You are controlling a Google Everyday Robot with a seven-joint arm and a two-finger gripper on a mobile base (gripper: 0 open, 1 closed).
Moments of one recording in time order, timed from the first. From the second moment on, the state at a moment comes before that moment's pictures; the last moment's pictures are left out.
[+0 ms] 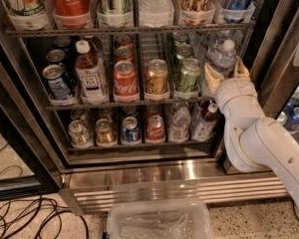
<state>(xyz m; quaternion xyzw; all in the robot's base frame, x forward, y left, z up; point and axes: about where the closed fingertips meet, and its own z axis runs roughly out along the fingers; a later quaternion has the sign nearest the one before) 0.650 -0.228 0.888 -0.09 0.66 -0.08 0.74</state>
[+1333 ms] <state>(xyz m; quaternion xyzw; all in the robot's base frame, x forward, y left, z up) 0.640 -0.232 0.914 -0.08 0.62 -0.08 0.78</state>
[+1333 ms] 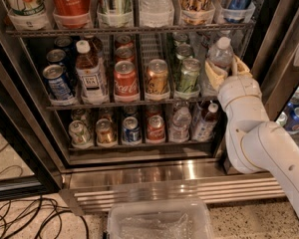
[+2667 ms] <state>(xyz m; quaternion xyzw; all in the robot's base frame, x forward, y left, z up) 0.590 -0.237 0.947 -0.09 0.60 -0.05 0.79</state>
